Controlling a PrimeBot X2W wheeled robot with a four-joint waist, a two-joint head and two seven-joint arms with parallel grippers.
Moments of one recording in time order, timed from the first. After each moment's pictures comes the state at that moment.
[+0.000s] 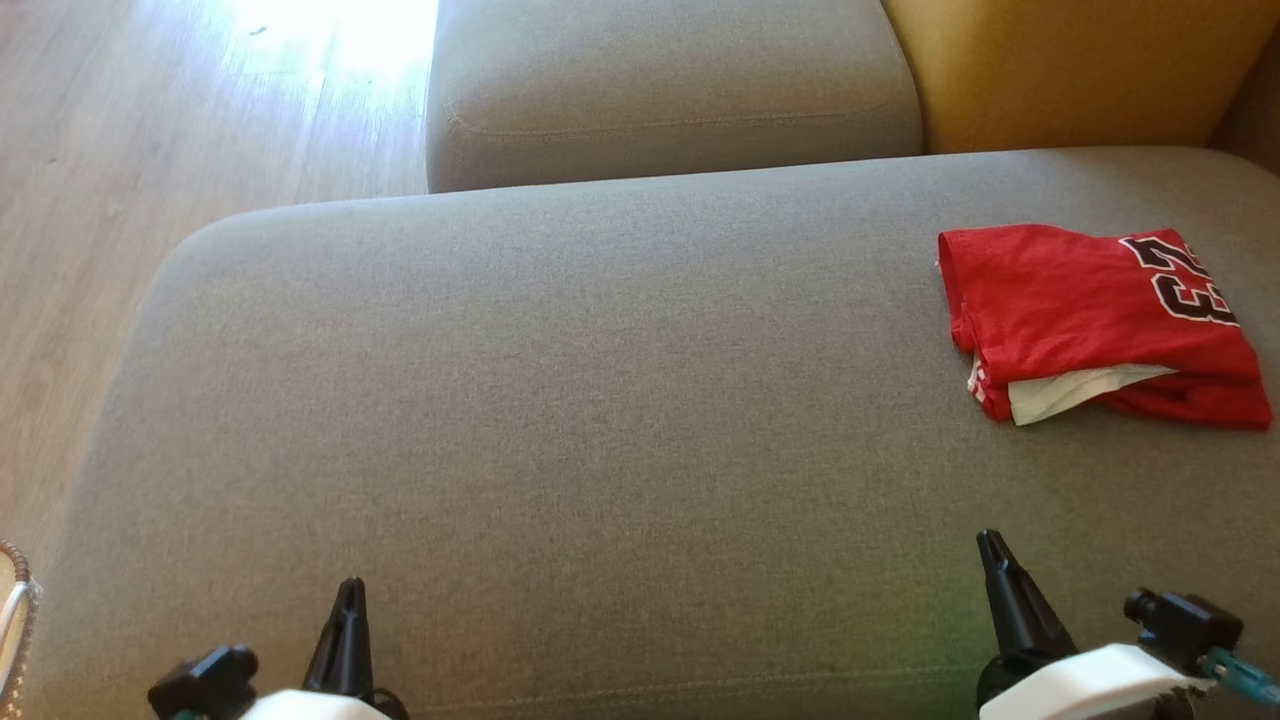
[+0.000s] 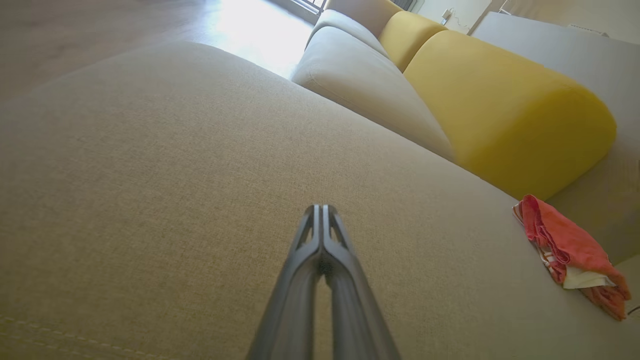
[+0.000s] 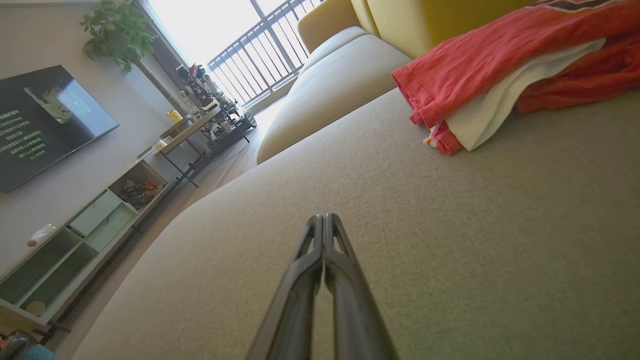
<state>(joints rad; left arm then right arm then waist) 0.21 0.06 -0.15 0.15 -0.55 0.03 -0.17 0.12 -0.05 0.00 0.26 0.56 0.13 -0.16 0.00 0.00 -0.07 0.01</state>
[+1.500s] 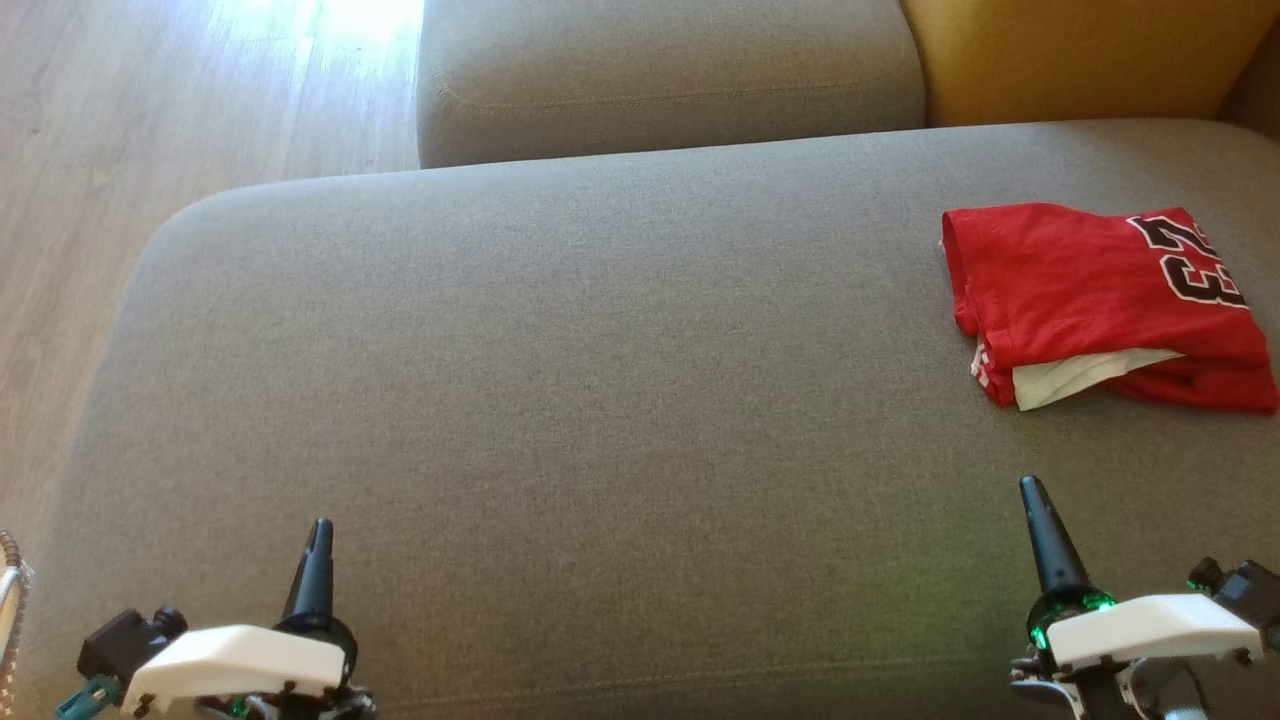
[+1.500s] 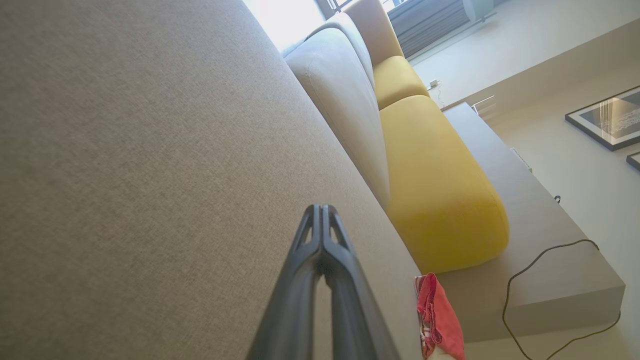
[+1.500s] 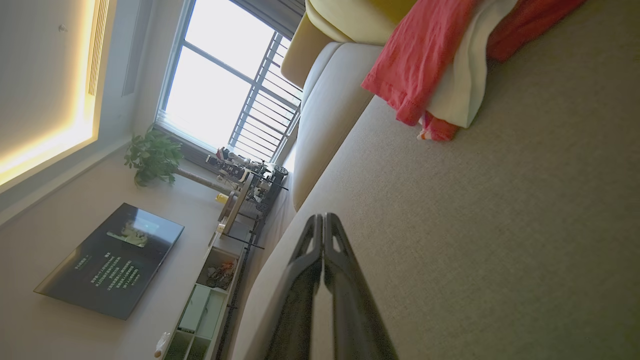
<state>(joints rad) 0.09 0.07 -0.07 0.21 -1.09 -0.04 -0.06 0.04 -0.05 -0.06 0.26 1.08 0.13 -0.03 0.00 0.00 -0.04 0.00</state>
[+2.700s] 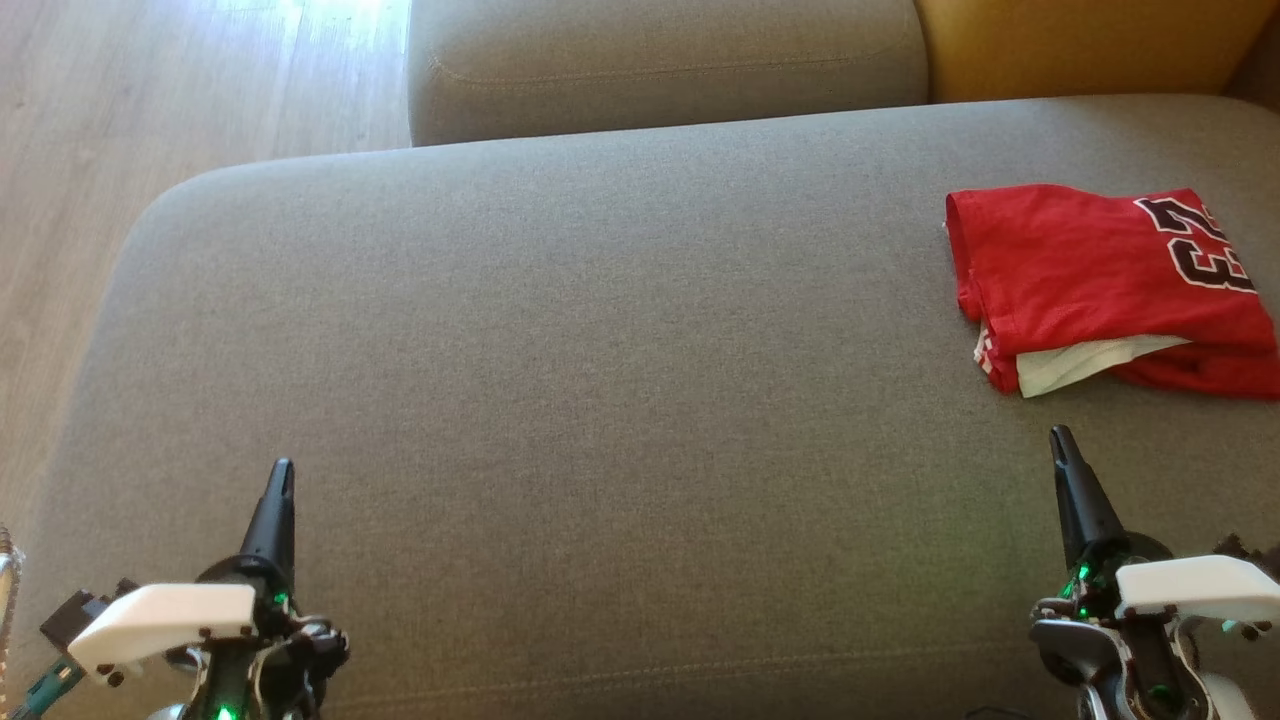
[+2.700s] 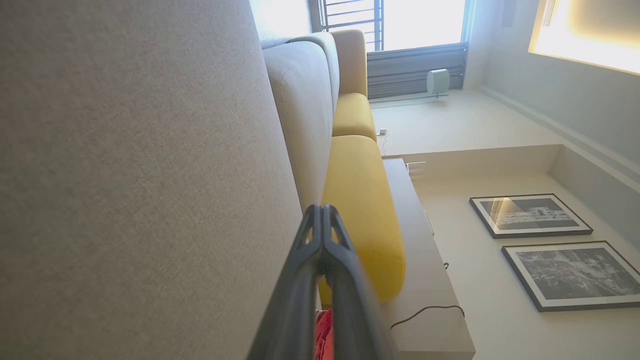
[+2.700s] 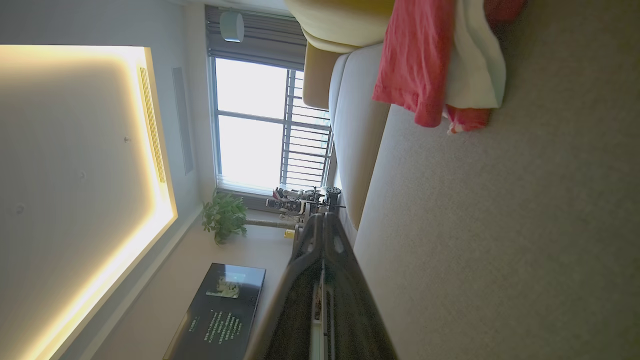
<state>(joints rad) -0.02 0.07 0.01 0.26 -1.51 -0.11 0.04 -0.04 -0.05 -0.10 0.27 1.49 0.13 0.06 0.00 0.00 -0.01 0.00</state>
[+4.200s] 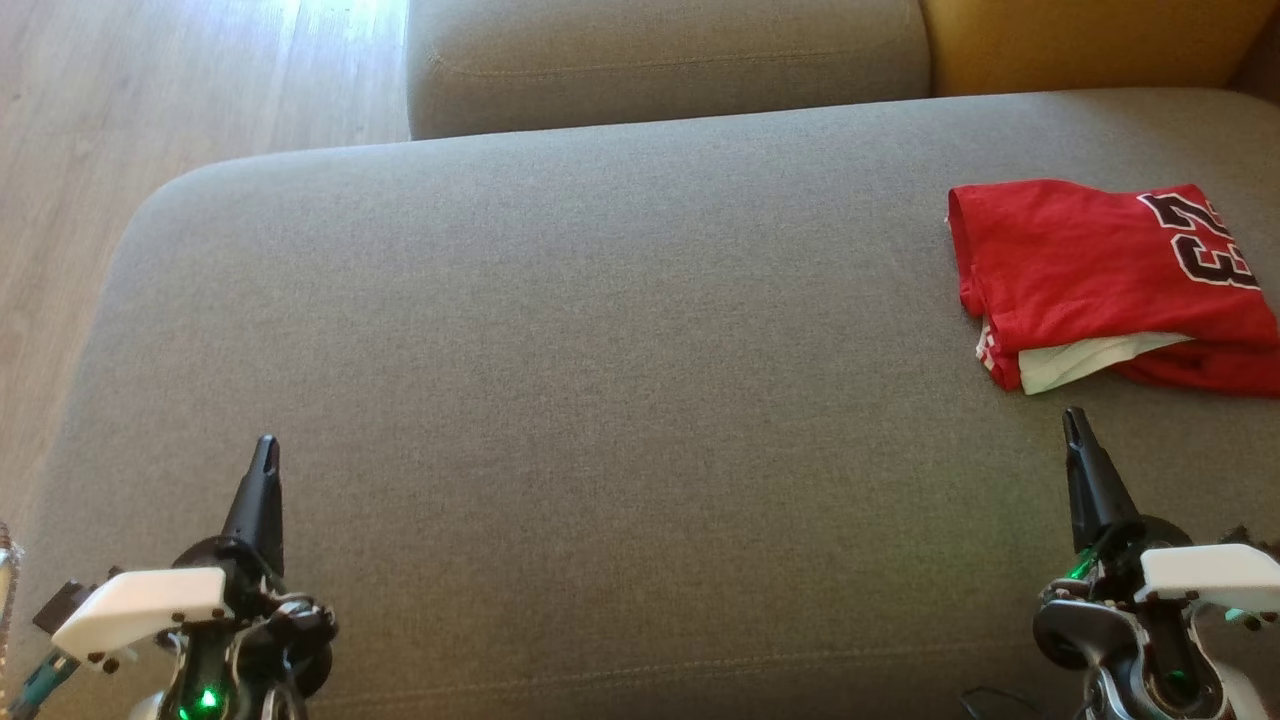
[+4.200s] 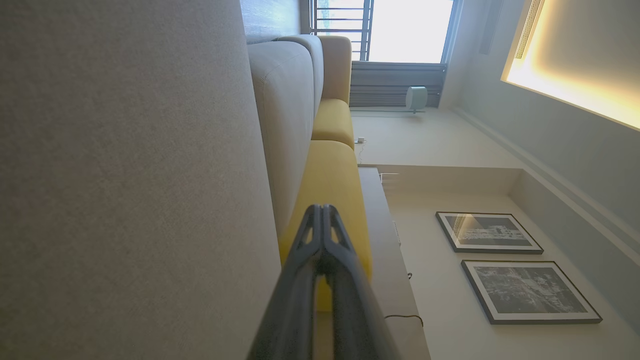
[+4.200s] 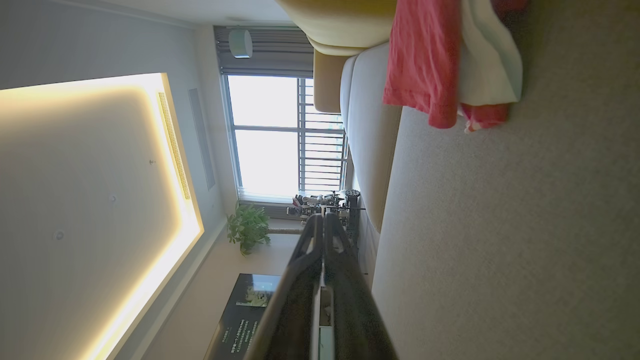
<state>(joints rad) -0.05 0.06 0.05 0.27 -1.64 -0.12 0.09 -0.06 -0.05 -0.12 0.28 1.61 0.13 0.10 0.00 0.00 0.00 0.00</state>
